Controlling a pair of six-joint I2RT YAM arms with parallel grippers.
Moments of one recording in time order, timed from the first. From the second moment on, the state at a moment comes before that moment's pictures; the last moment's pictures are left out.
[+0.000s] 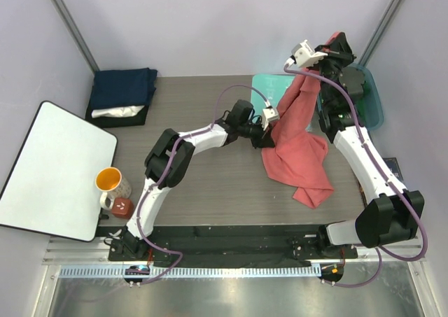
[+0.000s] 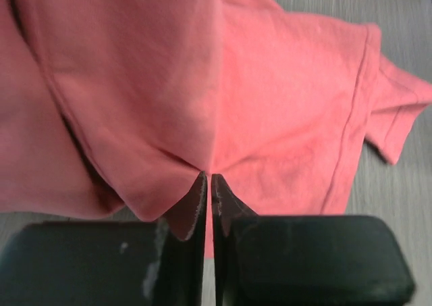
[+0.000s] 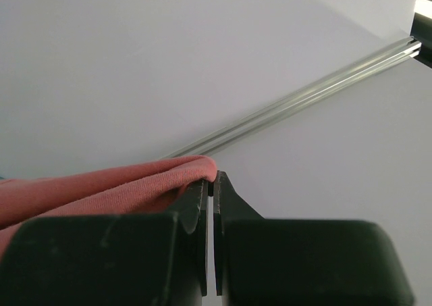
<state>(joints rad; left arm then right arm) -0.72 2.30 1.68 0.06 0.75 0.12 0.17 1.36 1.25 0.48 0.18 -1.31</state>
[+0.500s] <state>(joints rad) -0.72 2.28 1.67 -0.03 0.67 0.14 0.17 1.36 1.27 0.48 0.19 -1.32</state>
